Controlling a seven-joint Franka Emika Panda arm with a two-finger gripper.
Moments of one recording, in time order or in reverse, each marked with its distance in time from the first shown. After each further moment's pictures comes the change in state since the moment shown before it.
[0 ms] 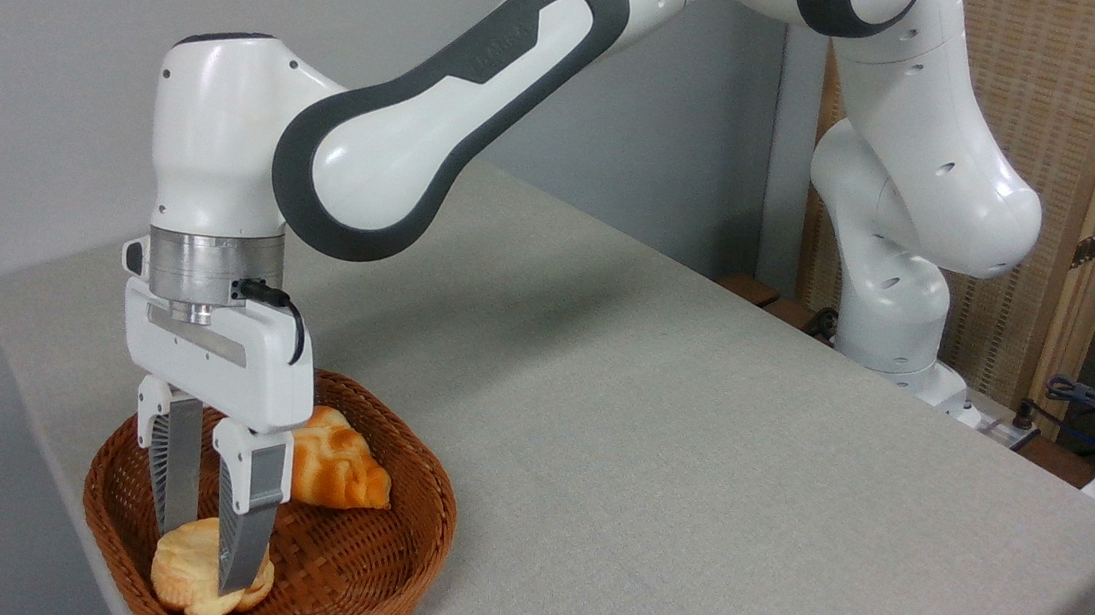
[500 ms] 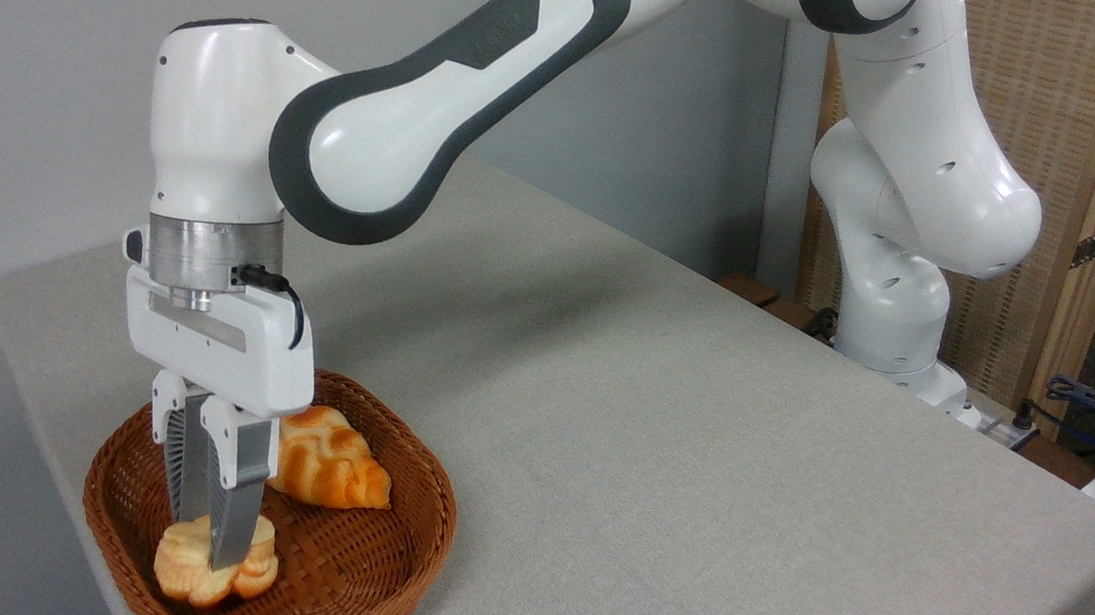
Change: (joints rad) arm -0.002 -0.013 -0.017 0.005 0.000 -0.041 0.000
